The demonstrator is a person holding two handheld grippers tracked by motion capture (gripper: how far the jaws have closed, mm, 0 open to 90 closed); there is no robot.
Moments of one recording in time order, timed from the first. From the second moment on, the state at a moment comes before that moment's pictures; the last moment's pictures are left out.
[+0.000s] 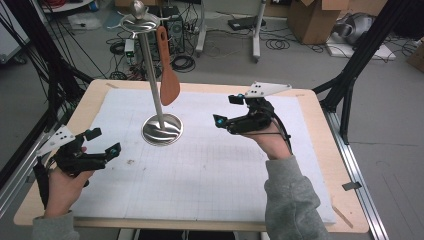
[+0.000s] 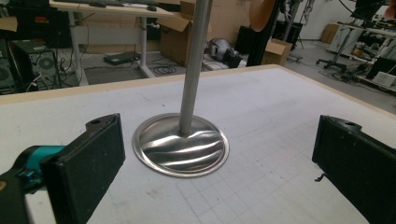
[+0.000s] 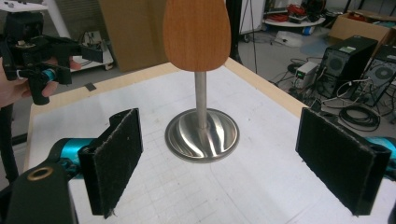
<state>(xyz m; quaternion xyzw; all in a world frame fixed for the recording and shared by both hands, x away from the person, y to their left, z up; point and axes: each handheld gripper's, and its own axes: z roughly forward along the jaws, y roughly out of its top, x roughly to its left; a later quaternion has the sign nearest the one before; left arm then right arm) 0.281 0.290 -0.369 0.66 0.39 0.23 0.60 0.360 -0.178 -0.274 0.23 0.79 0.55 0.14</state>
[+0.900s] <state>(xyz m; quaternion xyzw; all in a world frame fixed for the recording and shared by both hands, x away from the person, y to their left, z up) 0.287 0.282 -0.372 0.67 0.38 0.23 0.59 0.333 -0.236 -0.325 0.29 0.75 0.57 0.18</state>
